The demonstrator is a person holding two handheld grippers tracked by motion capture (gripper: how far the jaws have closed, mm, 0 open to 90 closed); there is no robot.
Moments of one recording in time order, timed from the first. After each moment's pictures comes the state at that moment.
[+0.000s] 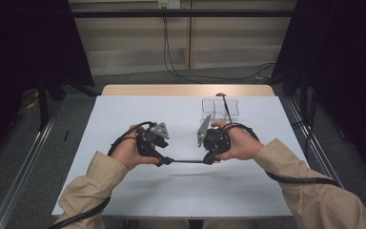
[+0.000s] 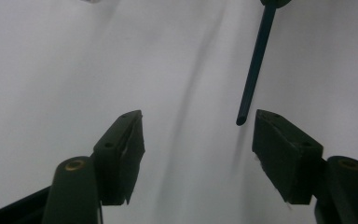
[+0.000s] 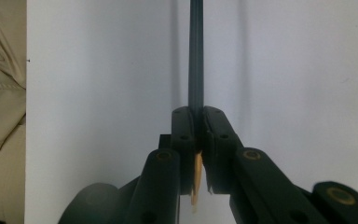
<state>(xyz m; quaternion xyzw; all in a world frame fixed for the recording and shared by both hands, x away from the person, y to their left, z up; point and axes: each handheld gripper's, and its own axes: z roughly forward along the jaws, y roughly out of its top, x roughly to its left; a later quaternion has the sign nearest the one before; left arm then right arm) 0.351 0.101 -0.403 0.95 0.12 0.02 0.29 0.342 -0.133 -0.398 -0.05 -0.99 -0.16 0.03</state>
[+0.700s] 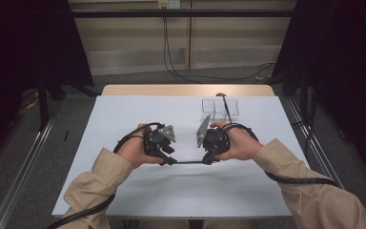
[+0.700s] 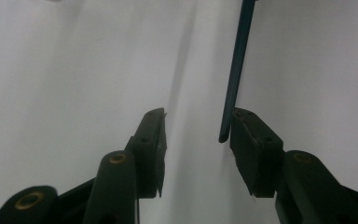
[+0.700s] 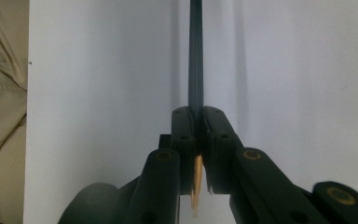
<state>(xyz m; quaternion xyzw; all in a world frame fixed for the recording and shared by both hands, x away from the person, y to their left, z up) 0.350 0.087 -0.402 0.96 0.08 0.00 0.28 0.341 -0.131 -0.398 -0.05 -0.98 -0.16 0.03</state>
